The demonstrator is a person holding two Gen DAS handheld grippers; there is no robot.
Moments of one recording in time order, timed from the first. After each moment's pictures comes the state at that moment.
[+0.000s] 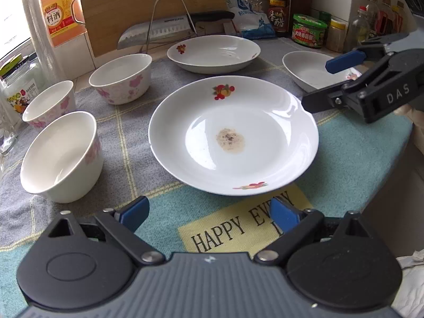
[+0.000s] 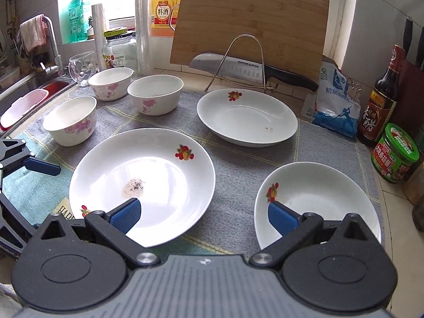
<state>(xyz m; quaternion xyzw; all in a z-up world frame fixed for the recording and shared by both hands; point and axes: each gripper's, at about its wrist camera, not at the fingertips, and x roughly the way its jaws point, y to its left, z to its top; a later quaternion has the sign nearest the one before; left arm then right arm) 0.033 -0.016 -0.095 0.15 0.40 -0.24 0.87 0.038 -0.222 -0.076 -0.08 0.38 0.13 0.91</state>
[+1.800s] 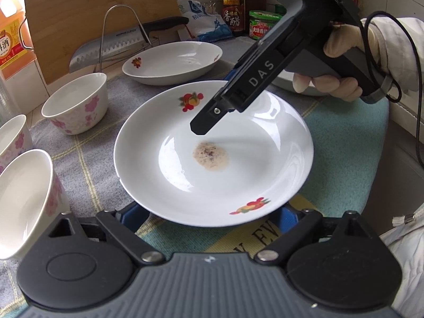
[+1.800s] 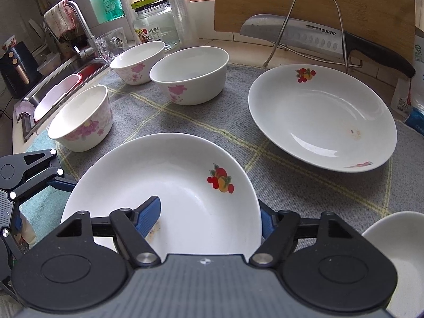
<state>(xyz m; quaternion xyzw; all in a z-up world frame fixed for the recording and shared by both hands) 0.060 -0.024 -0.111 0.19 0.37 -0.35 0.84 0.151 -0.203 -0.120 -0.04 0.45 0.28 0.85</state>
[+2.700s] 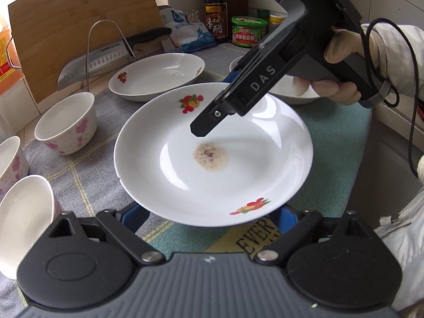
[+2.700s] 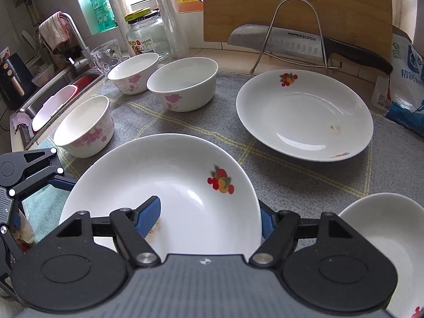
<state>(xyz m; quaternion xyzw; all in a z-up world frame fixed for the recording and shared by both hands) 0.058 -0.032 -0.091 0.20 0.36 -0.38 0.83 0.130 -0.219 -0.102 -0.02 0.44 0.25 0.86</state>
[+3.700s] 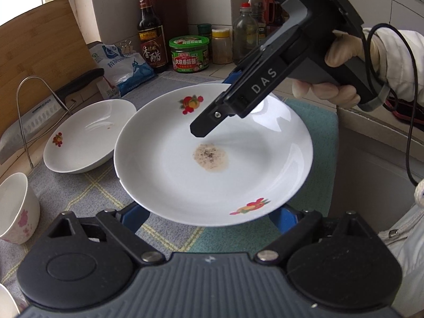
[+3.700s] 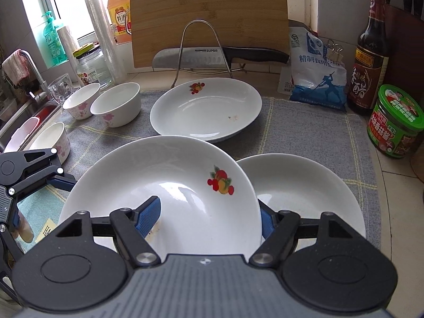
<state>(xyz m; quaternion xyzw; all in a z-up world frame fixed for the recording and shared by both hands) 0.068 -0.117 -0.079 0.24 0.31 -0.47 0.79 0.086 -0.319 -0.077 0.02 0.42 0.14 0.90</state>
